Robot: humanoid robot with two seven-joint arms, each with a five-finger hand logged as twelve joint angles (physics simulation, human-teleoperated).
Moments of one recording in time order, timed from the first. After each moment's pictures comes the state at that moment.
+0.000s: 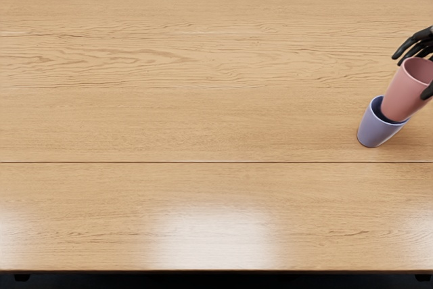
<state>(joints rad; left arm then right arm) -0.05 0.00 0.23 -0.19 -0.06 0.00 0.27 1.28 -1.16 0.26 1.38 -0.63 0.47 -0.41</state>
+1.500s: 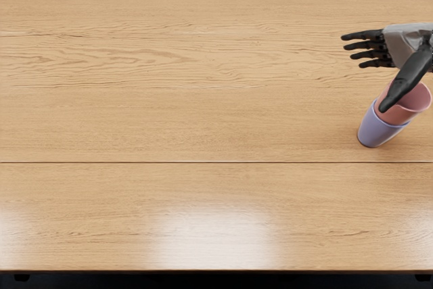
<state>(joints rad) -0.05 0.00 0.23 -0.19 -0.06 0.00 0.27 1.23 -1.08 0.29 1.36 -0.22 0.51 -0.39</state>
